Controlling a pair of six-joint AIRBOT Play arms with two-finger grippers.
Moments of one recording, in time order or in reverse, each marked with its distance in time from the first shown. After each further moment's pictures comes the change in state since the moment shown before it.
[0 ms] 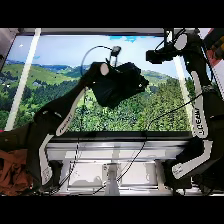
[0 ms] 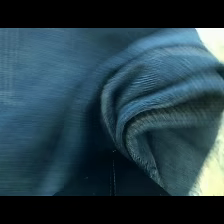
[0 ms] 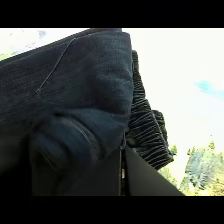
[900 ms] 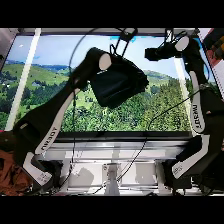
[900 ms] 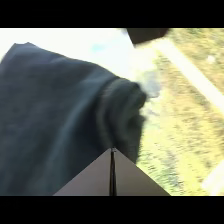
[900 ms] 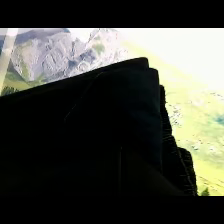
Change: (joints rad) left arm -0.058 0.292 0.000 0.170 -0.123 0.031; right arm -0.032 -0.098 0.000 0.246 -0.120 -0.156
